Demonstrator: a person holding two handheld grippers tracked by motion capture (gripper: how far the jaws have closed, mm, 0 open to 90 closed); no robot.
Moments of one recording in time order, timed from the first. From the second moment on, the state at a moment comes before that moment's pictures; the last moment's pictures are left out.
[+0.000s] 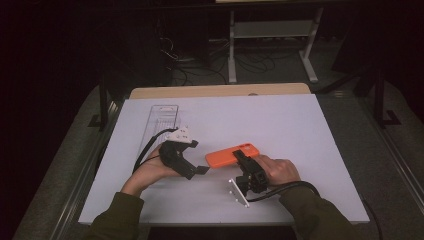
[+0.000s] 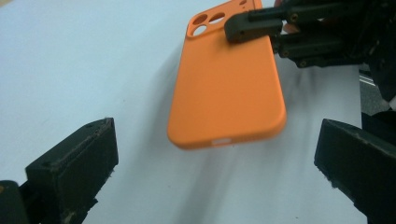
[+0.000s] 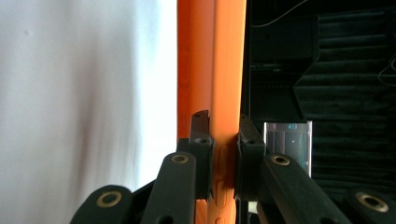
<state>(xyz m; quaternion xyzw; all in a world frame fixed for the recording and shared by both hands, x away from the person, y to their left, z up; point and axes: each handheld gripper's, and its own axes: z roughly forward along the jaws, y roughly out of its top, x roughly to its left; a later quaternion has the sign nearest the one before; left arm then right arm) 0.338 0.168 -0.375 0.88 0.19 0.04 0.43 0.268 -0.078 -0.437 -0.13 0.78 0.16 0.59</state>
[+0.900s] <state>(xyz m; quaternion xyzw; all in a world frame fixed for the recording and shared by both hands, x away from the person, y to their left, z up) 0.345 0.172 -0.390 0.88 0.17 0.04 0.44 0.277 -0.099 -0.426 -0.06 0.79 0.18 0.59</state>
